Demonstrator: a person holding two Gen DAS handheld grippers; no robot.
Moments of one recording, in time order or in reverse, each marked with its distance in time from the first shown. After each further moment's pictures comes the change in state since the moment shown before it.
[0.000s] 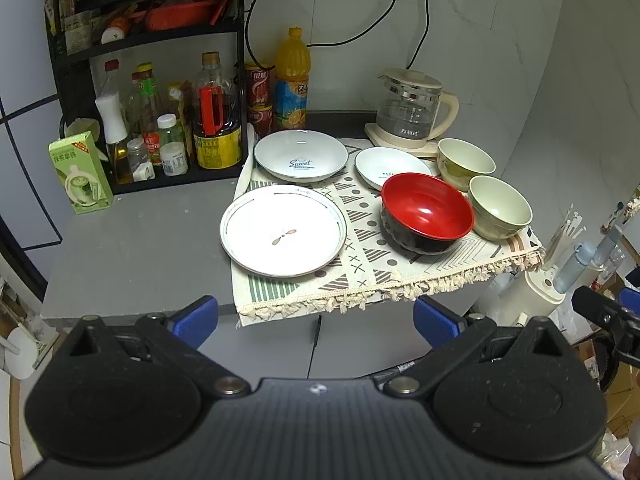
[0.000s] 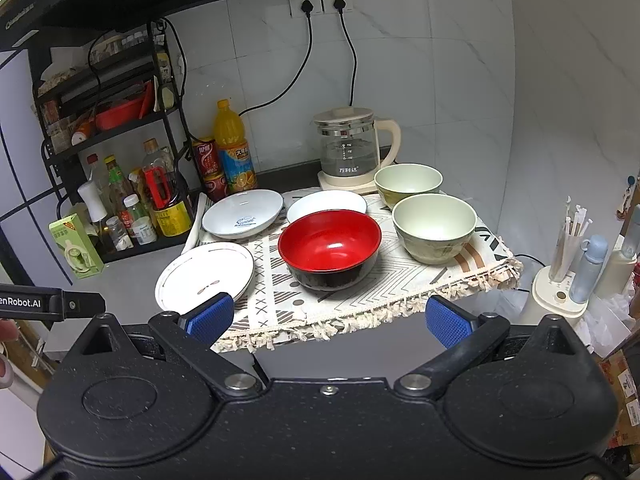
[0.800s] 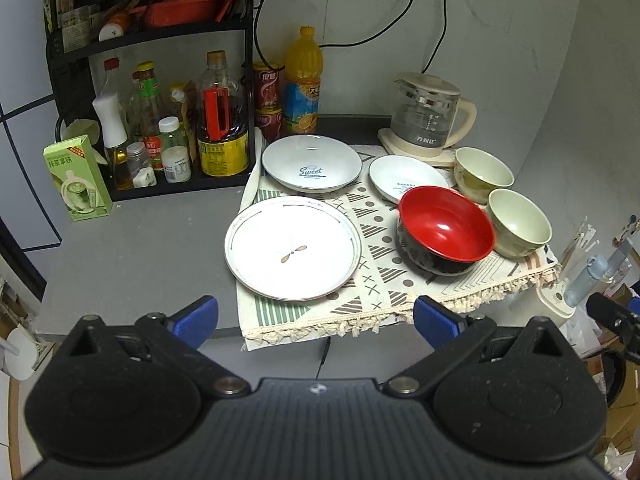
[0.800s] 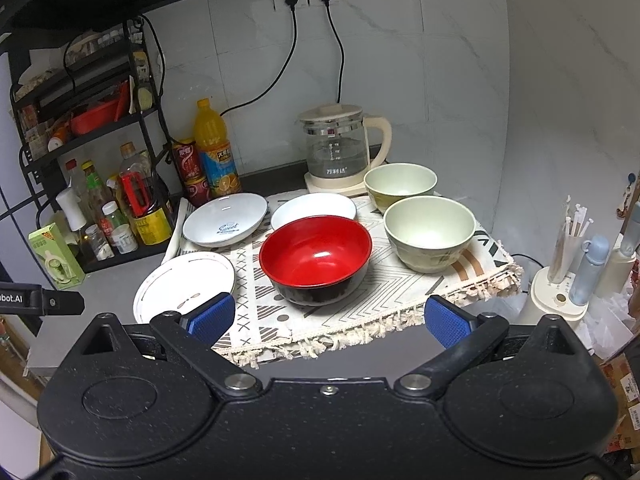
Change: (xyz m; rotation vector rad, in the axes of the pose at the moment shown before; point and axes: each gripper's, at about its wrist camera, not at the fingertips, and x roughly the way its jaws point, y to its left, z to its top) left arm 0.036 0.009 0.025 -0.015 0.004 0.020; right arm 0.038 -0.008 0.011 0.023 0.007 -0.026
